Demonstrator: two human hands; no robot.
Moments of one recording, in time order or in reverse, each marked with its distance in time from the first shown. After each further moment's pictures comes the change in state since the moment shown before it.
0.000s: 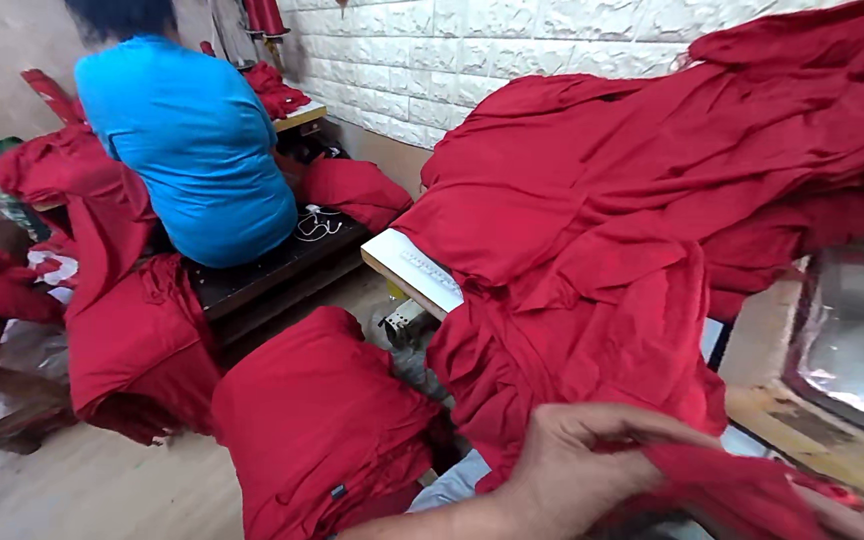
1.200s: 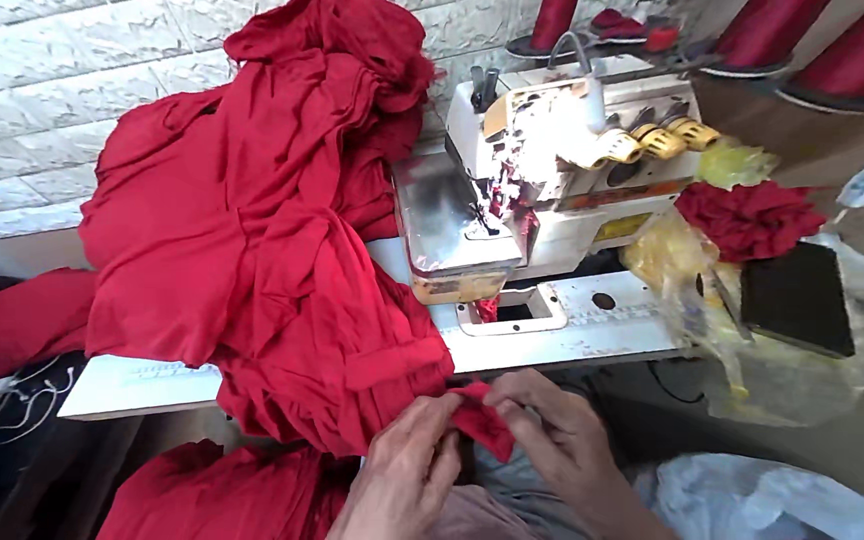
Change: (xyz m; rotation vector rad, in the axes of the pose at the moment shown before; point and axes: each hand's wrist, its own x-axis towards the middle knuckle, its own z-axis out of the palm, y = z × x) left_hand -0.005 -0.021 0.003 0.706 -0.716 0.081; right_hand -0.046 0.015 -0.024 -0.188 0.119 0.014
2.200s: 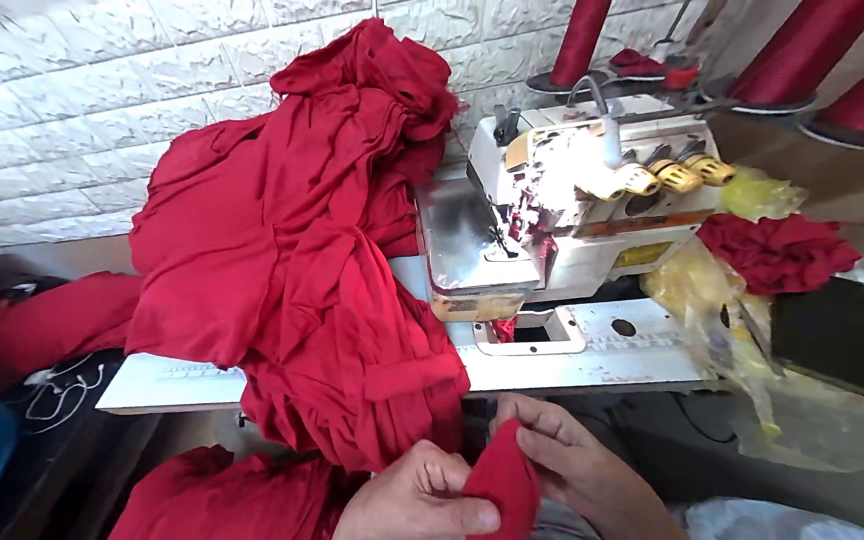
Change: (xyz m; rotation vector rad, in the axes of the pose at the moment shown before) left_hand 0.002 -0.027 -0.005 -1.062 -0.446 0.024; right_hand 0.006 0.017 -0.005 1.031 -0.471 0.325
